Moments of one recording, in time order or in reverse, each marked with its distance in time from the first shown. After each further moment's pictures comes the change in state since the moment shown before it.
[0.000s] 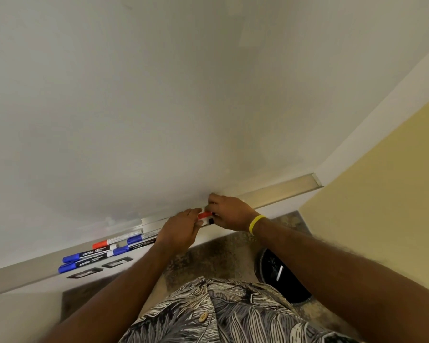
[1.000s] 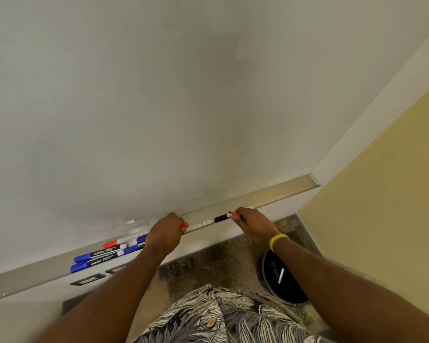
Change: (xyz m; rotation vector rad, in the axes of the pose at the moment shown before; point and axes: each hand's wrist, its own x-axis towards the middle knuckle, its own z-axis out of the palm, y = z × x) left_hand -0.021 -0.052 -0.007 0.117 -0.012 -0.094; right_hand -0.061 -0.011 0.016 0.350 0.083 0.507
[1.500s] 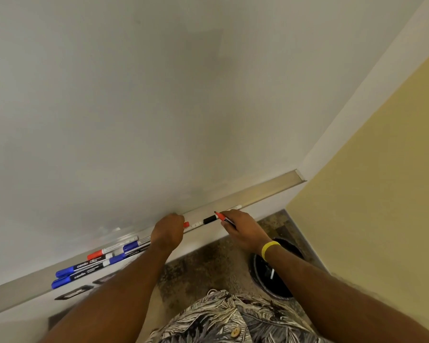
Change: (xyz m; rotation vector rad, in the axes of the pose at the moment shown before) left_hand 0.035 0.025 0.018 0.101 -0.027 -0.024; right_hand -0.022 -0.018 0.002 0.157 0.106 0.021
